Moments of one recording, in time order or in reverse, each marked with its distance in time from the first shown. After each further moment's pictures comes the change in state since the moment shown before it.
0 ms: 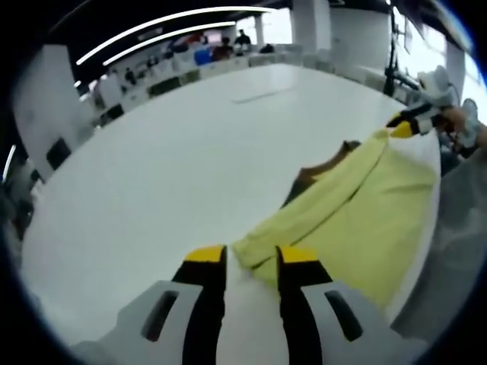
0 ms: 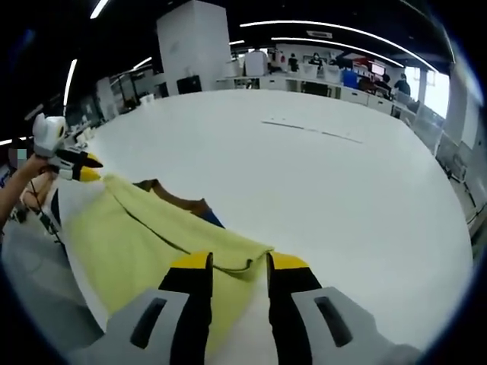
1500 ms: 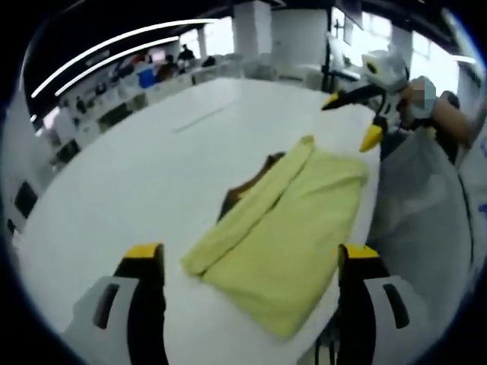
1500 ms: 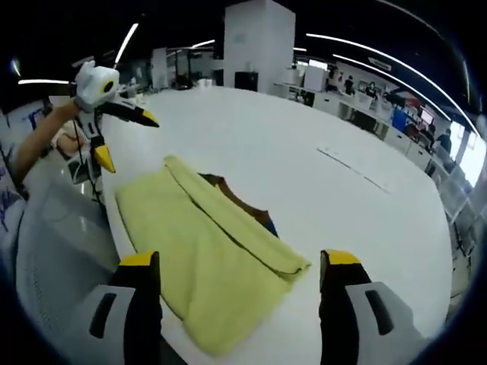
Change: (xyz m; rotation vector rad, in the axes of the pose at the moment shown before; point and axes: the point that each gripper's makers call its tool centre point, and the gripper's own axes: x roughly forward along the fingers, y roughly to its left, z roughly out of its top) left arm -0.058 -0.073 0.032 0.171 -0.084 -0.288; right arm -0.054 0.069 0.026 -0.316 -0.001 0.167
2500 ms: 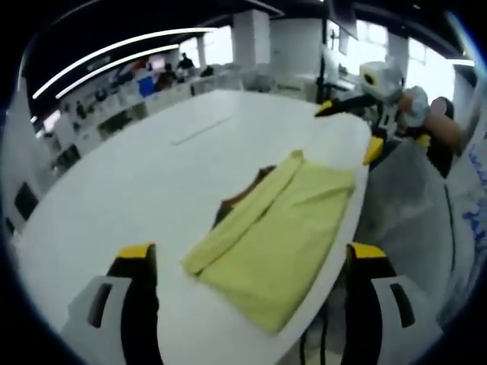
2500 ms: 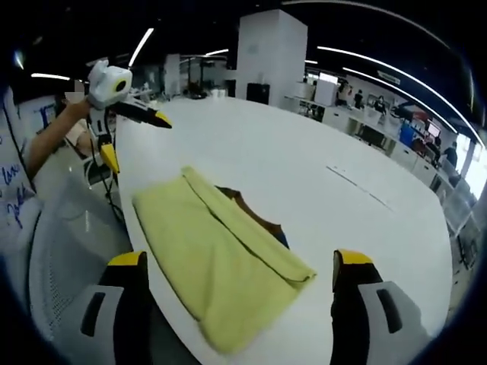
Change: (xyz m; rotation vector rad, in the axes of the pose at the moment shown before) left arm -0.027 -0.005 0.009 0.012 -0.028 0.024; right arm -0.018 0.018 0.016 -0.040 -0.066 0.041
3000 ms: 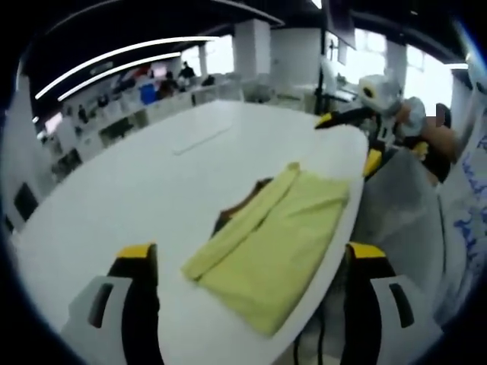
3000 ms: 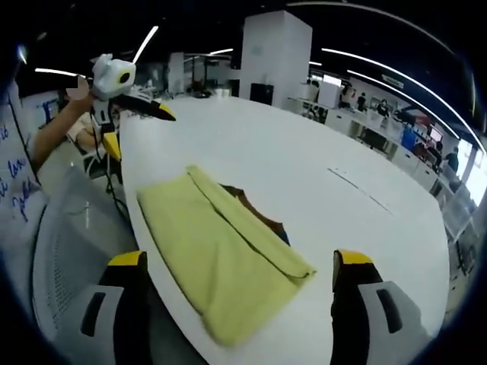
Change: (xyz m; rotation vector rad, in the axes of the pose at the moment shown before) left arm -0.011 -0.002 0.008 0.006 -0.039 0.002; right arm -0.011 0.008 -0.004 -0.024 0.006 0.006
